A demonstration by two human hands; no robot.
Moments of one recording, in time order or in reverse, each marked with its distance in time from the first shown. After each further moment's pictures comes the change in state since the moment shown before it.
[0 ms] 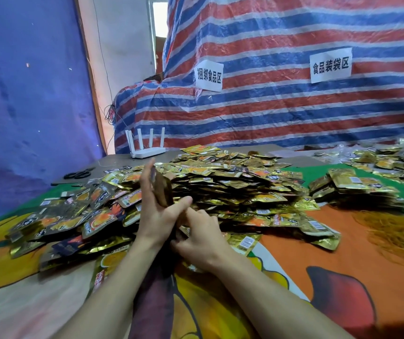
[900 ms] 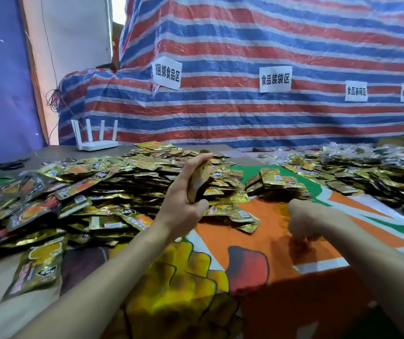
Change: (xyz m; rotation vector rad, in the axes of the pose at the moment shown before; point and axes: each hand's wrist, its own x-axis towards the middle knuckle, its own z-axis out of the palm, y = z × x) left_hand -0.029 0.069 0.117 -0.193 -0.471 0.077; right_hand -0.116 0.098 -0.239 -0.777 -0.282 0.868
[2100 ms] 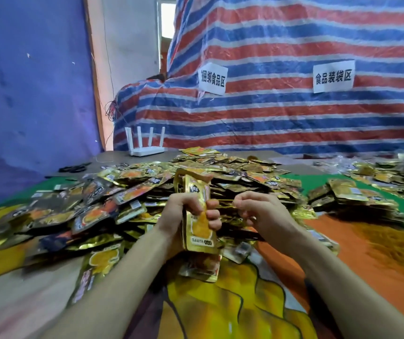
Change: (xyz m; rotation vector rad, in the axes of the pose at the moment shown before) left_hand -0.007 -0.041 -0.092 -1.061 0.061 -0.735; right_hand 0.033 -0.174 0.026 1.611 -0.146 -0.733
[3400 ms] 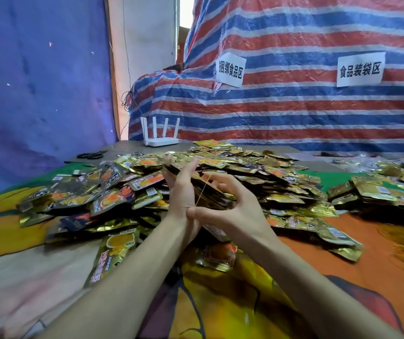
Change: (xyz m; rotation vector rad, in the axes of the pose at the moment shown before) left_hand 0.002 0.005 -0.004 0.098 0.561 0.446; right_hand -0.024 -0.006 0.085 -0.337 0.025 -0.249
